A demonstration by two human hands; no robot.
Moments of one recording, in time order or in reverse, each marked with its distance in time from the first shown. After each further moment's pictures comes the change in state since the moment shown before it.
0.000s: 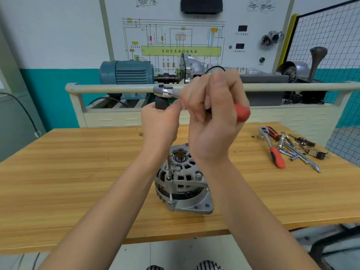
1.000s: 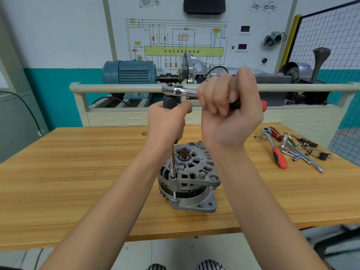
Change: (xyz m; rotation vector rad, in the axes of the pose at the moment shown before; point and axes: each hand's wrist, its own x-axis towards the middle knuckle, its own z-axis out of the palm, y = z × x) left_hand 0.000 0.002 -0.004 0.039 -0.125 -0.048; right_hand 0.011 0.000 -0.021 0.307 0.055 0.158
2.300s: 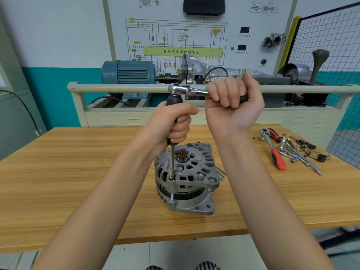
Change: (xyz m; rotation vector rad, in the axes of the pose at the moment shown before) left_hand 0.010 0.008 -0.010 -0.076 -0.433 -0.176; right_hand 0.020 -0.003 -0.032 0.372 0.323 0.301
